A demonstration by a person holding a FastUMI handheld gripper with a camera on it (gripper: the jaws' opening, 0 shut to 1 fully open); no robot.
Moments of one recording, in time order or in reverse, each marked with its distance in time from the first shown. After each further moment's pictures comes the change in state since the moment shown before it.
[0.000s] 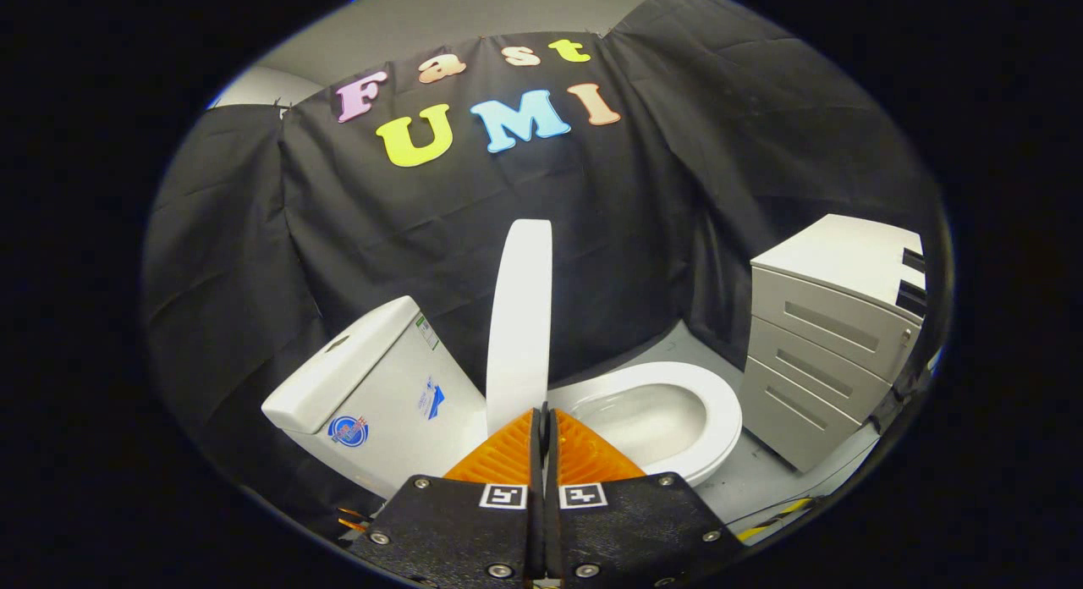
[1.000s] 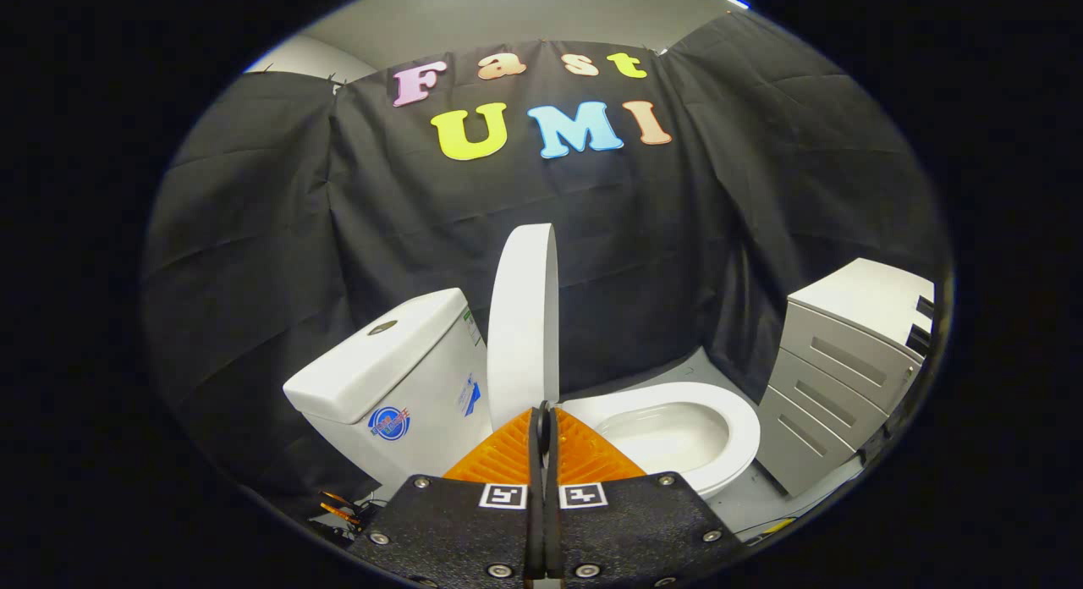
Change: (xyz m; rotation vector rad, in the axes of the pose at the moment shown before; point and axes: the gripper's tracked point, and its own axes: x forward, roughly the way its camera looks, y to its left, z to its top) arm -0.006 0.066 -0.002 -0.155 -0.035 0.078
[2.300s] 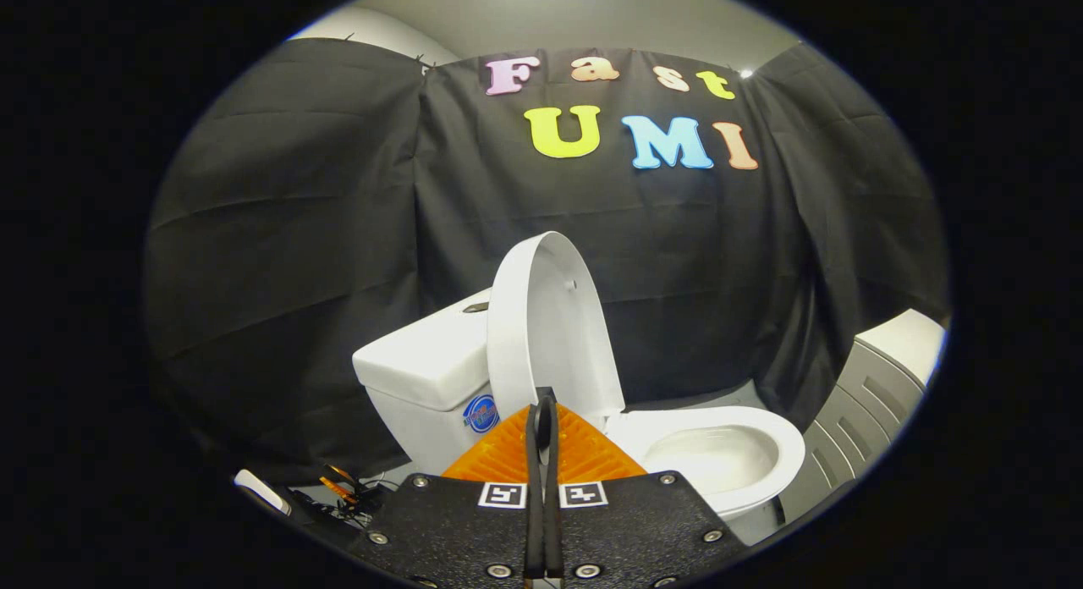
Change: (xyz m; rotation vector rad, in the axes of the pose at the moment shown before) arm 0.007 0.087 -0.018 -0.179 -0.034 0.188
